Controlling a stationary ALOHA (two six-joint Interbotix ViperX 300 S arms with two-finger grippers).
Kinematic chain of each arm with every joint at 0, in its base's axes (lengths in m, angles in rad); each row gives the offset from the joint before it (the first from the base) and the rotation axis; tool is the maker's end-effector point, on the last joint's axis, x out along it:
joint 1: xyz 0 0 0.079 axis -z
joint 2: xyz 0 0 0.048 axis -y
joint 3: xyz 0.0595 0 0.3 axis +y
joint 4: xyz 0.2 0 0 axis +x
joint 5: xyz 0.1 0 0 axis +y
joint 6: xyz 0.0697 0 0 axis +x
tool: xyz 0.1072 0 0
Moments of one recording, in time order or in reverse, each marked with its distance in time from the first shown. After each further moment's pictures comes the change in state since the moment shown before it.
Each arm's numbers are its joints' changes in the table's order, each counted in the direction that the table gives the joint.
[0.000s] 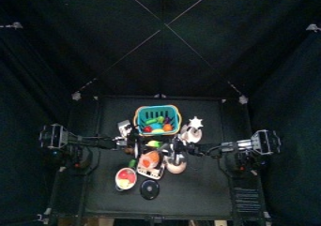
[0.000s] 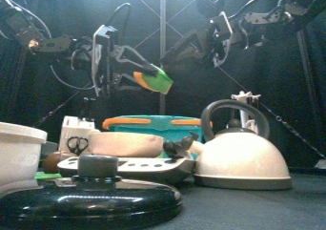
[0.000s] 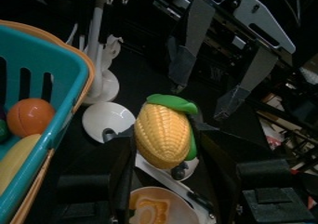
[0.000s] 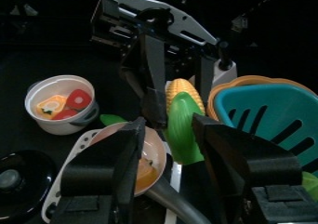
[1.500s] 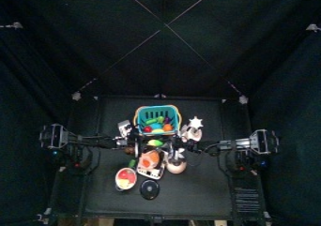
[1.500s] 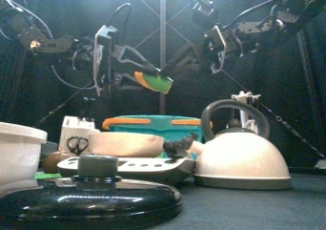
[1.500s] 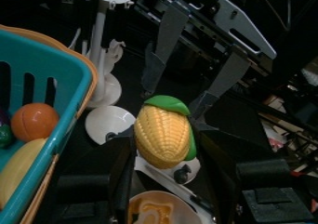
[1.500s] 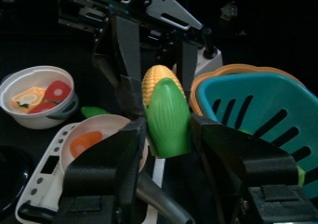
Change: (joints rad) left arm 0.000 0.000 -0.008 0.015 -0.003 0.000; right arm 0.064 -0.021 -0.009 -0.046 0.031 0.002
